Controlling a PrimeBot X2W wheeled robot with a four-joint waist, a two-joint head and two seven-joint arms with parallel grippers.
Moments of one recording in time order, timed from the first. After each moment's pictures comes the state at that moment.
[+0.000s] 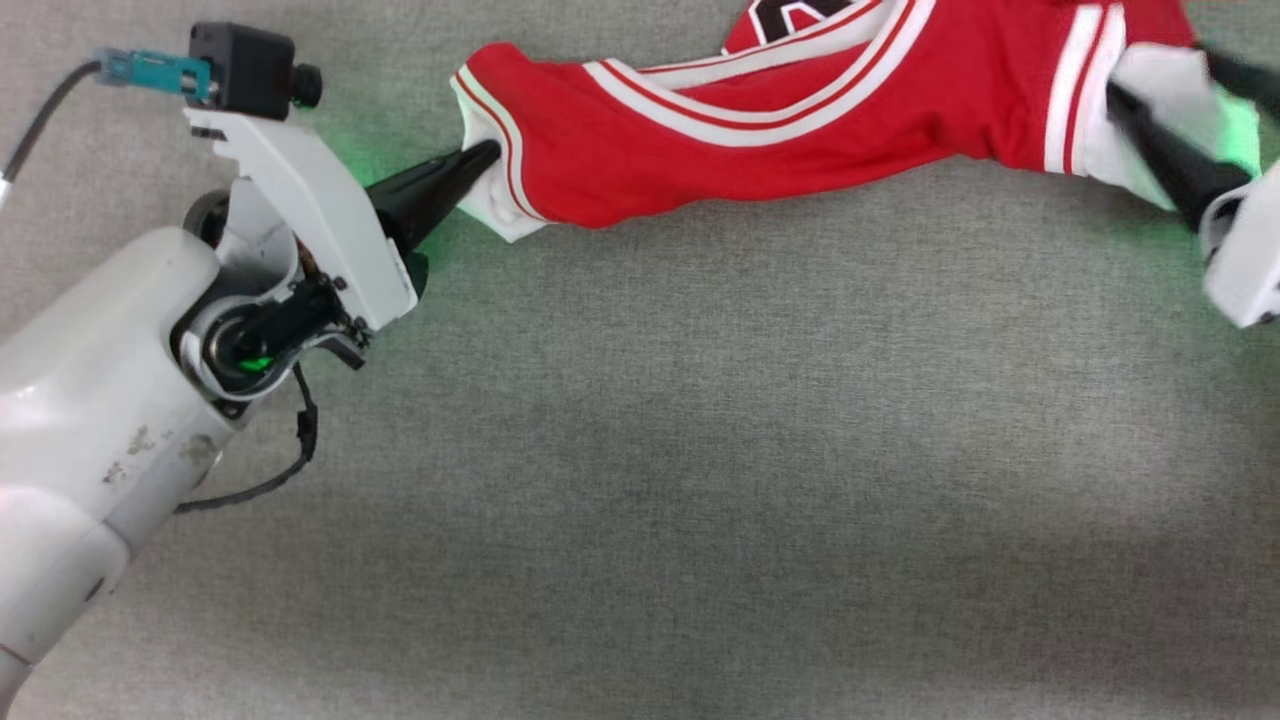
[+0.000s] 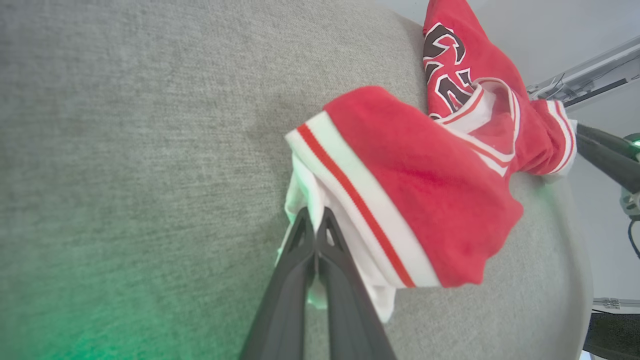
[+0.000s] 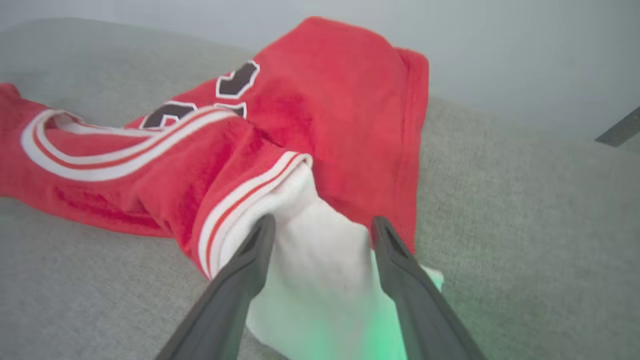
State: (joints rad) left arm -1.17 0.67 -1.10 0.44 -1.58 -0.13 0.14; right arm -0.76 -0.53 0.24 0.05 0.62 0.13 0.58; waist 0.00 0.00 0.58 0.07
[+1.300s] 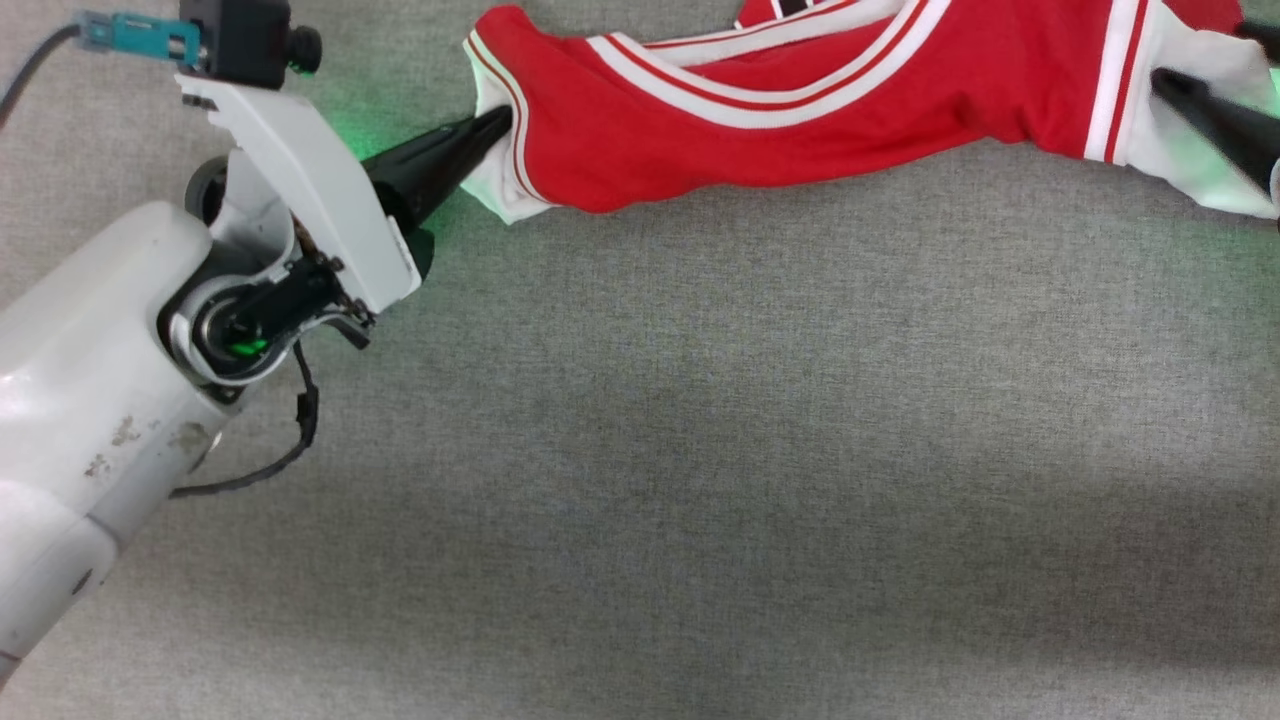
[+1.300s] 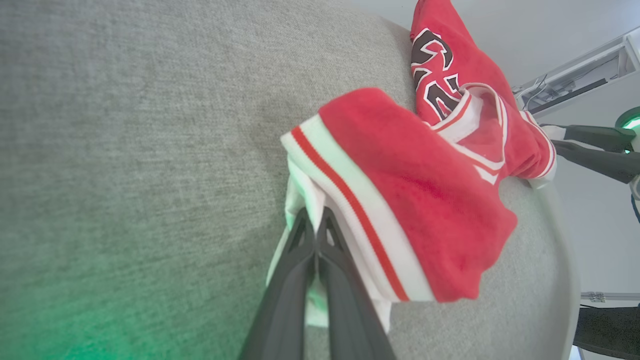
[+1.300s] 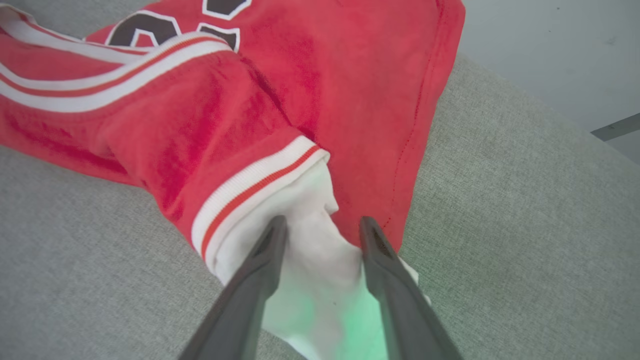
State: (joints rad) left arm -1.18 0.69 -1.07 0.36 -1.57 -0.13 0.15; right arm -0.91 -0.65 0.30 -0.08 0.66 0.13 0.97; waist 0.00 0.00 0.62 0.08
